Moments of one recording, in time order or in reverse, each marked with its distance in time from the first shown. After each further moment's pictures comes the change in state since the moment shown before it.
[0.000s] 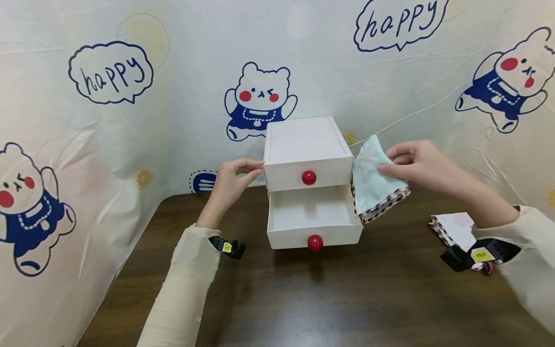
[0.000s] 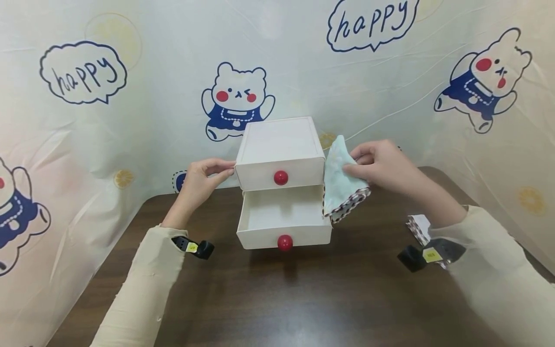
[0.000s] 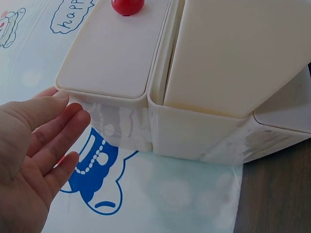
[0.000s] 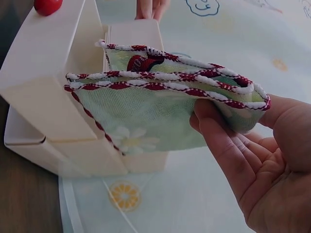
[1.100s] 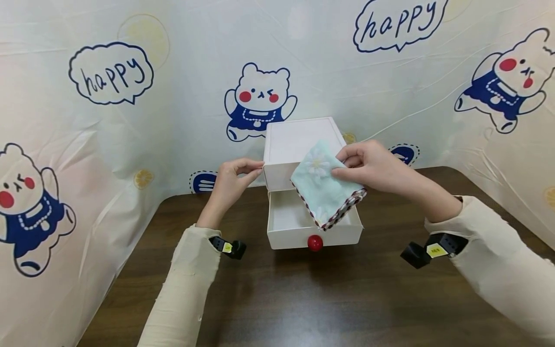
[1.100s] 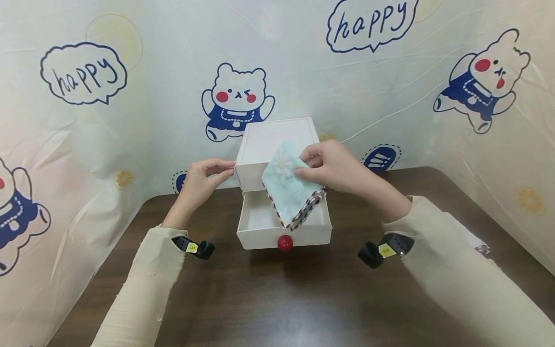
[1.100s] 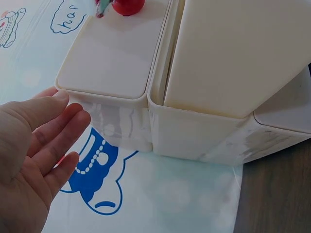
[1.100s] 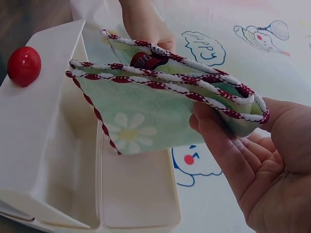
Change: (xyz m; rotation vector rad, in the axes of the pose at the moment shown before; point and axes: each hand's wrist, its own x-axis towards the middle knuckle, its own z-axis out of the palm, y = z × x) left_hand 0.000 0.002 0.000 0.000 -0.006 0.000; right_hand 0.024 -0.055 0.041 0.068 -0.124 -0.172
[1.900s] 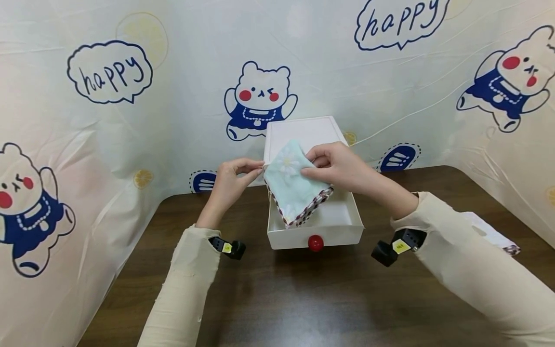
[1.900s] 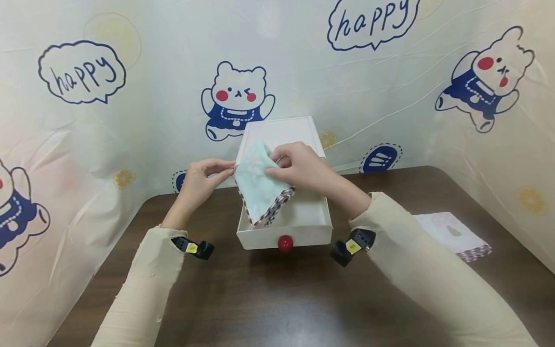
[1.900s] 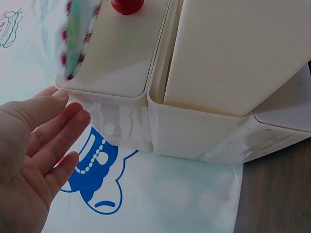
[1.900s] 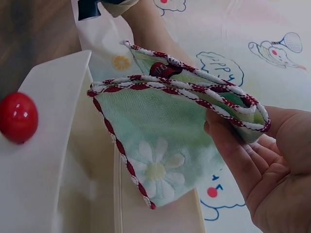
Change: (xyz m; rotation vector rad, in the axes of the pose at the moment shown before) left_hand 0.000 -0.001 -0.001 -0.020 0.015 0.009; right_hand 0.033 -0.014 0.035 0.147 -0.032 -0.044
